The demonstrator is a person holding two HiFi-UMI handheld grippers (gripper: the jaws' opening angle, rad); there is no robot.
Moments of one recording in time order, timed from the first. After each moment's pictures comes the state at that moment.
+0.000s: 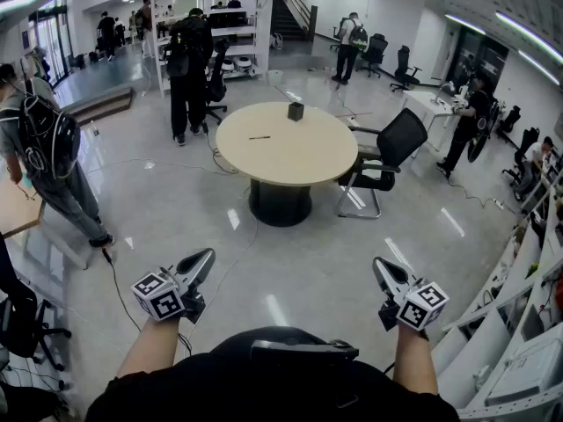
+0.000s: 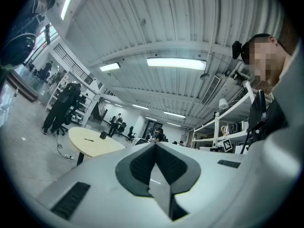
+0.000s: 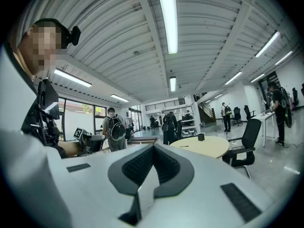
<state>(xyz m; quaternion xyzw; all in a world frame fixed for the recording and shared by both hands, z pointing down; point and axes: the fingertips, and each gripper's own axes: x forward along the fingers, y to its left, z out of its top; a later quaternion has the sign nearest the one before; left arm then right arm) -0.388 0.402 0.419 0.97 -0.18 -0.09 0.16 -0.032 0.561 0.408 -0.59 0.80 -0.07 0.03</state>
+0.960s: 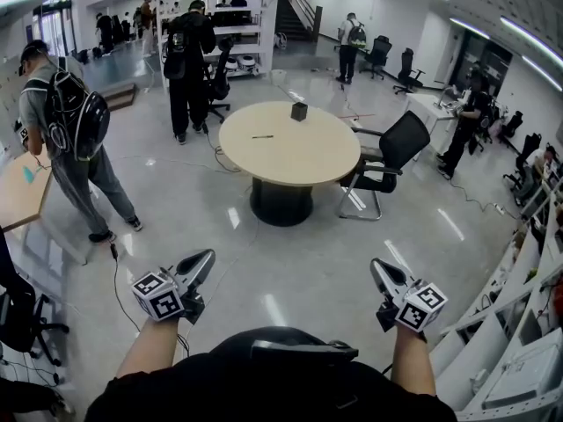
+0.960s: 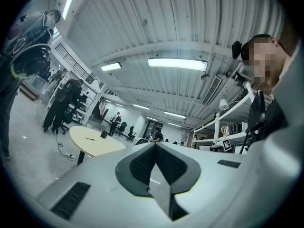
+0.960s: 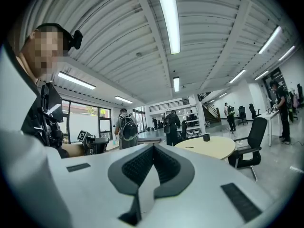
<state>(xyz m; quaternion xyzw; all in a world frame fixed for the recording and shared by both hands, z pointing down) -0.395 0.407 0.417 0.96 -0.18 -0.09 0.17 -0.054 0.557 0.398 -0.57 0.82 -0.08 0.04</state>
